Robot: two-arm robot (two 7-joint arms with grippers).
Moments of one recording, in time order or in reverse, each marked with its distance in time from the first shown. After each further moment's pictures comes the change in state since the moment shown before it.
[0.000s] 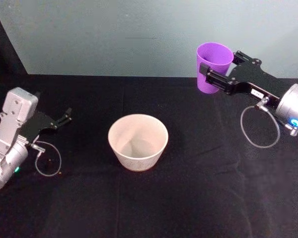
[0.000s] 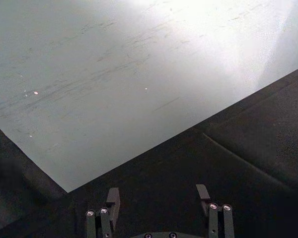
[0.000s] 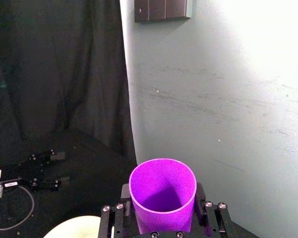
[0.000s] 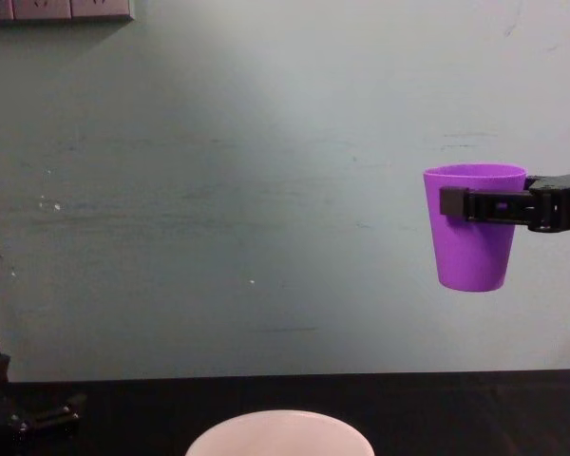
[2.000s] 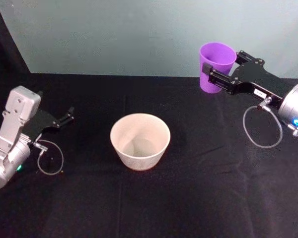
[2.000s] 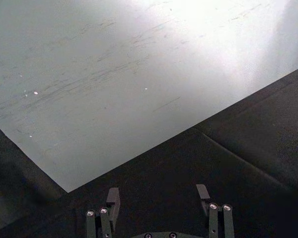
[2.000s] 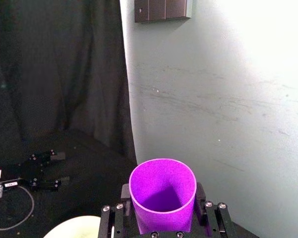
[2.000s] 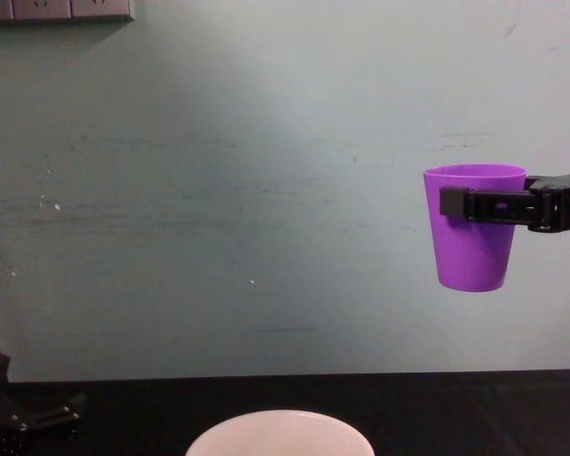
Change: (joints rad) left arm 0.000 0.000 0.000 0.000 0.000 0.000 0.000; right arm 0.000 0.000 0.000 0.000 0.000 0.000 0.000
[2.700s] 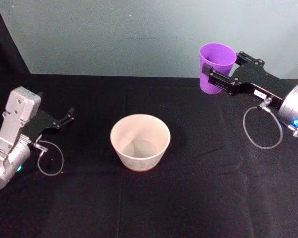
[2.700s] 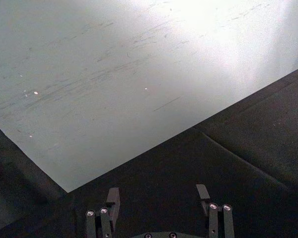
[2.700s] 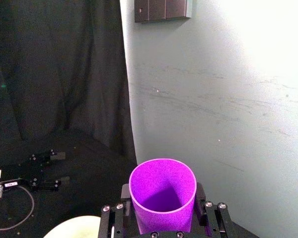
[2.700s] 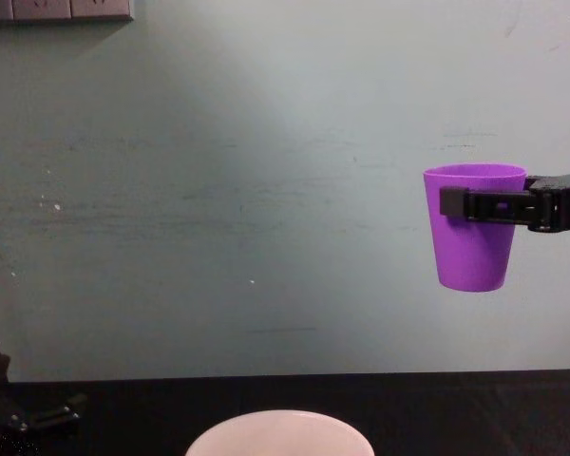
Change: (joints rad) left arm 0.000 0.000 0.000 0.000 0.000 0.000 0.000; right arm 0.000 0.000 0.000 0.000 0.000 0.000 0.000
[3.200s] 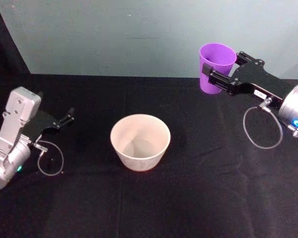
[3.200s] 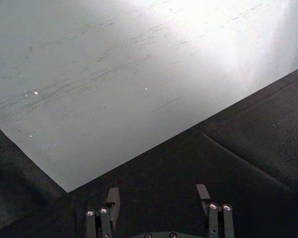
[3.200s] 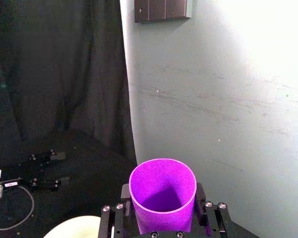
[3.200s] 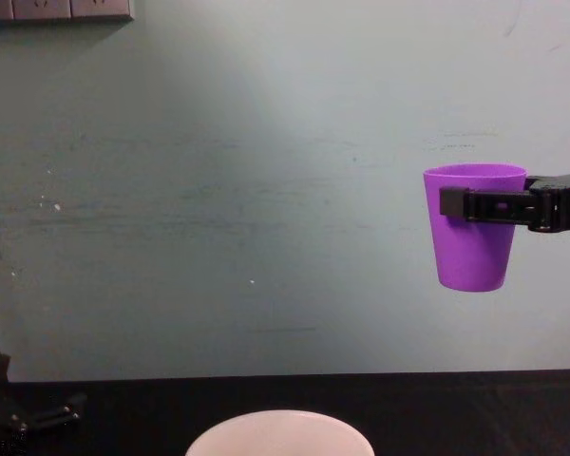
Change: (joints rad) left arm 0.000 0.000 0.000 0.000 0.000 0.000 0.000; right arm 0.000 0.000 0.000 0.000 0.000 0.000 0.000
